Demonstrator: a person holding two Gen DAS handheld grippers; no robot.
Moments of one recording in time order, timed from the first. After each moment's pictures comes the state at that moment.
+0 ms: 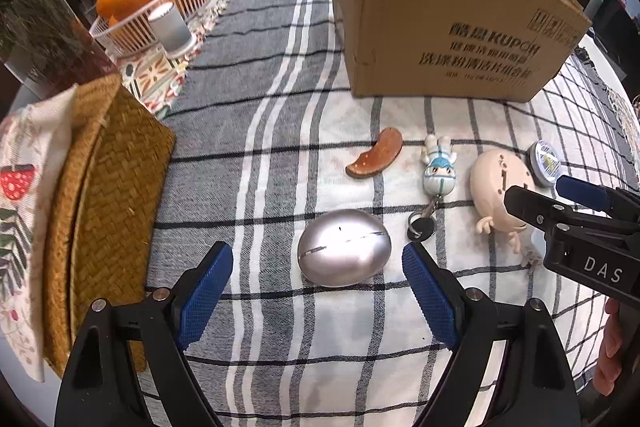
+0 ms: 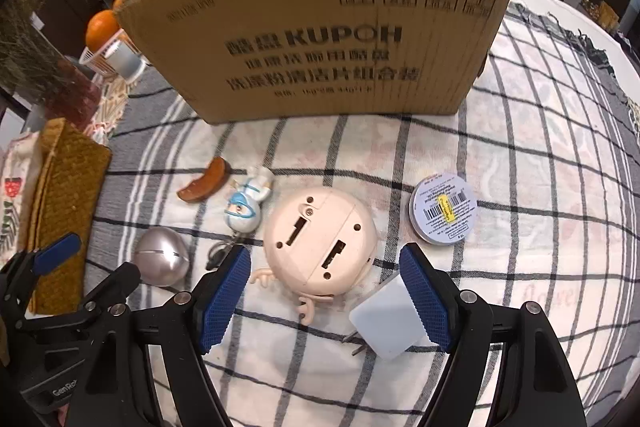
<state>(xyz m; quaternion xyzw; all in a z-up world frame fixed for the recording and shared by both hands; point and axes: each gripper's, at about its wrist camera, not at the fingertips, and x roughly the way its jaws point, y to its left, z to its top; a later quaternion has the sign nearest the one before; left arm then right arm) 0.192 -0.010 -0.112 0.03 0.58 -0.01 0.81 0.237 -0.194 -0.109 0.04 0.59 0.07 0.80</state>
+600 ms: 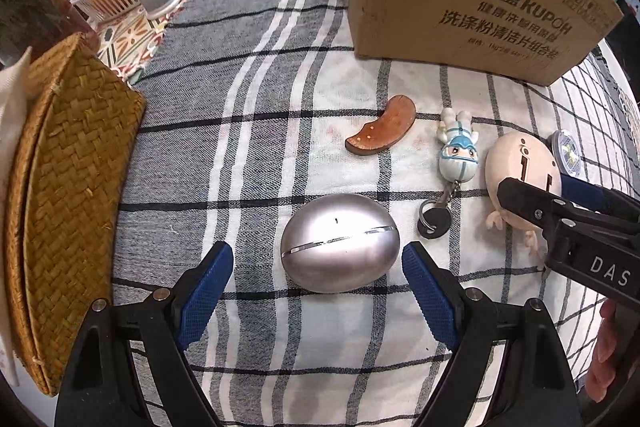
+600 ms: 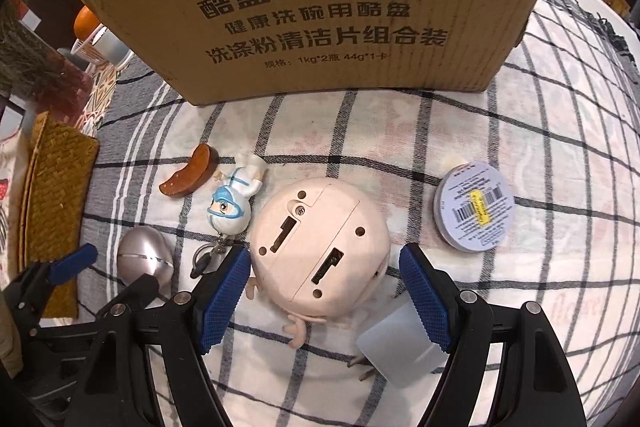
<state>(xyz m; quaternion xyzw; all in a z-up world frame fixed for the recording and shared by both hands) 0.207 -0.013 -0.147 0.01 0.62 -0.01 0.78 0.253 -0.189 -0.142 0.05 0.62 0.09 0.78</state>
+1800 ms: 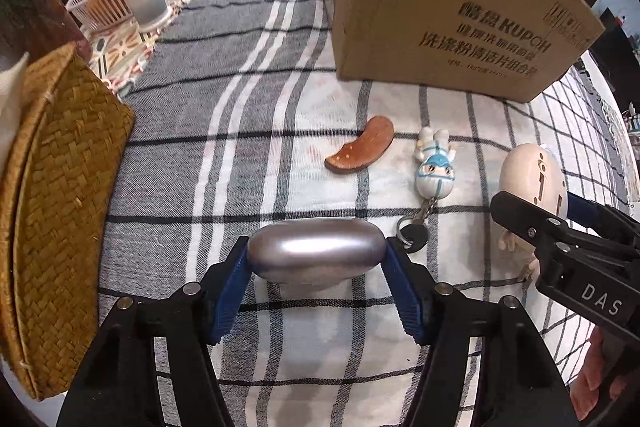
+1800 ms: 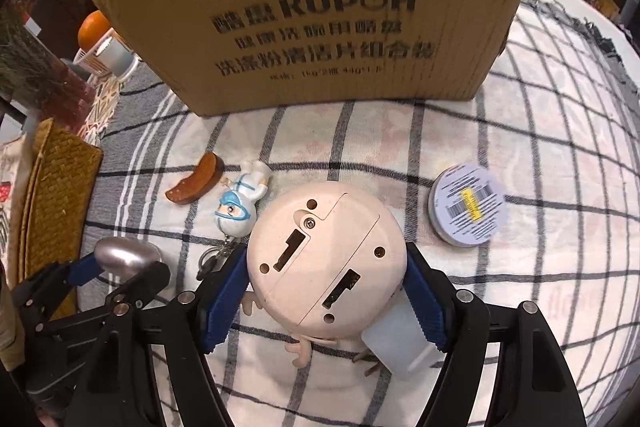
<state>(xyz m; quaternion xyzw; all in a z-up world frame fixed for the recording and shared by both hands) 0.202 -0.015 -0.134 -0.01 0.59 -0.03 0.81 0.240 -0.191 -0.128 0.05 0.58 0.07 0.81</state>
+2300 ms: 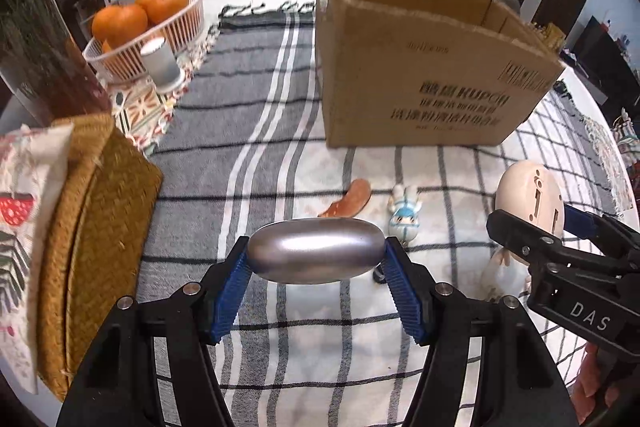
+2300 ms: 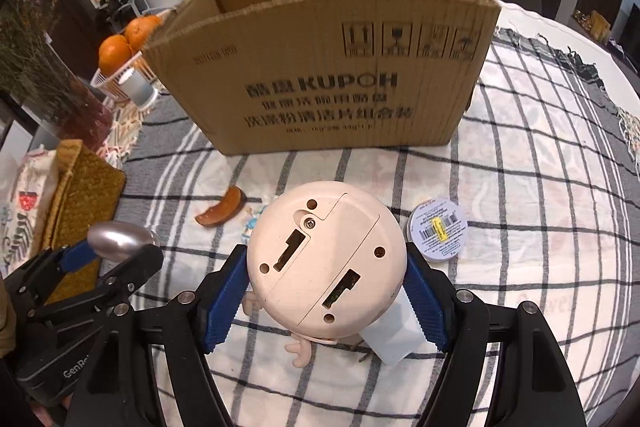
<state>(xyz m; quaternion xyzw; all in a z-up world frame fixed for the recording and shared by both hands) 0.204 -0.018 -0.076 0.00 0.53 -0.04 0.85 0.227 -0.197 -0.078 0.05 0.54 0.07 0.84</state>
